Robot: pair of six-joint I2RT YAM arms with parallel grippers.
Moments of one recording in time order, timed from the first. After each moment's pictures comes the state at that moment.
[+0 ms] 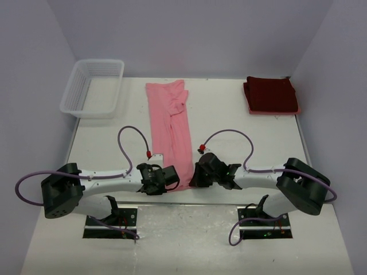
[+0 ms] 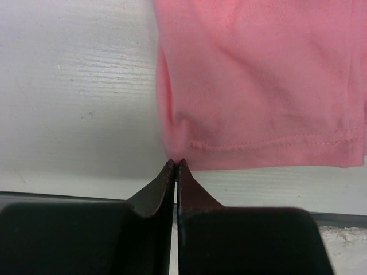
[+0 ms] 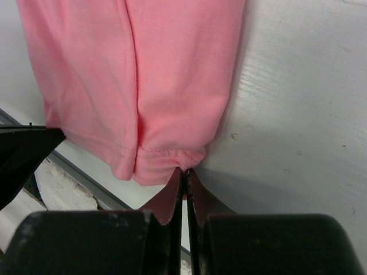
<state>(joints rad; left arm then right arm) -1.16 1.33 0.68 -0.77 -0.39 -1.22 0.98 1.44 0.50 0.07 -0.06 0.93</state>
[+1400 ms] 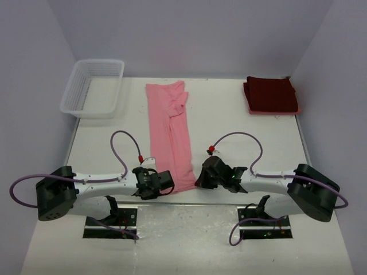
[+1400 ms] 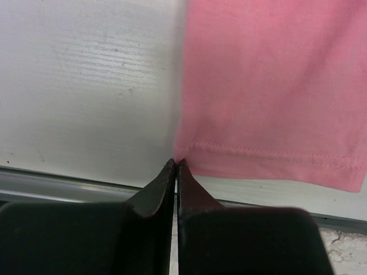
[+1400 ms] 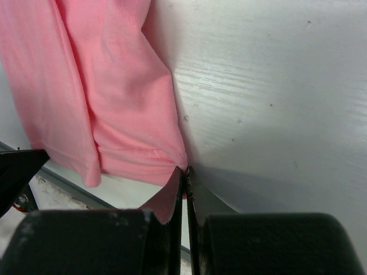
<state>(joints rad) -1.18 1.27 0.61 -0.84 -0.39 -1.35 0.99 1.34 0.45 0.00 0.05 1.05</state>
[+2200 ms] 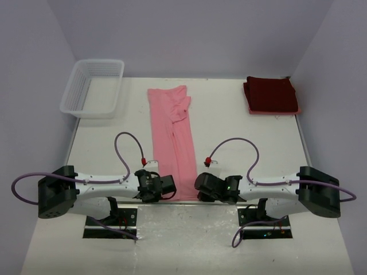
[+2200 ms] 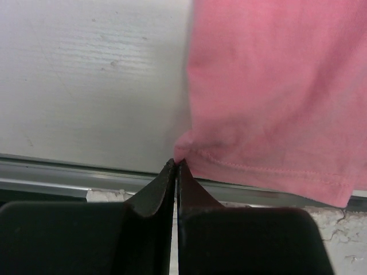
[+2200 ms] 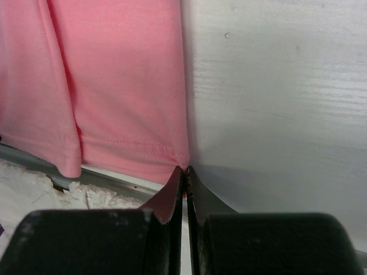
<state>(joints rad) -1.24 1.27 0.62 -0.85 -0.38 -1.37 1.28 1.29 0.53 -0.31 0.28 1.25</state>
